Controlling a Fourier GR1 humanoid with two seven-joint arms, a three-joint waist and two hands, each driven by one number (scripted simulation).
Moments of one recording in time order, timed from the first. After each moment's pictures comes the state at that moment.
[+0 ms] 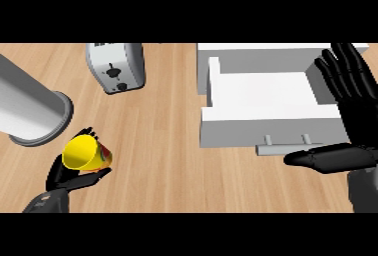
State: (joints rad) left arm -0.42 0.29 0.34 -0.21 -0.02 -0.35 -0.96; right arm -0.27 -0.19 -0.12 -1.87 -0.12 0.19 0.13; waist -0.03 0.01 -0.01
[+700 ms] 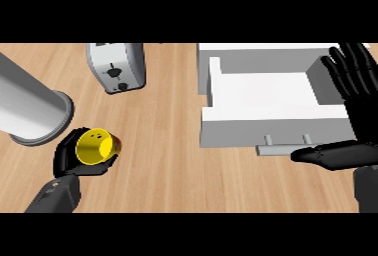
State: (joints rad) left arm -0.45 0.23 0.39 -0.31 0.01 -0.16 -1.09; right arm -0.28 -0.21 -0.15 -1.85 -0.14 0.20 0.13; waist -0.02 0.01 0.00
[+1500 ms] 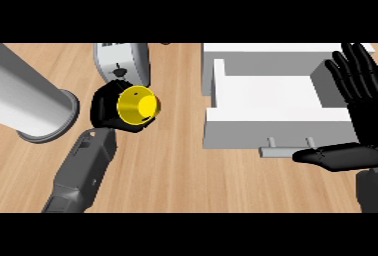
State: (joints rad) left arm -0.69 0.09 0.31 -0.53 0.03 -0.14 -0.95; right arm -0.26 -0.22 -0.16 -1.85 -0.12 0.20 0.12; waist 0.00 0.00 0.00
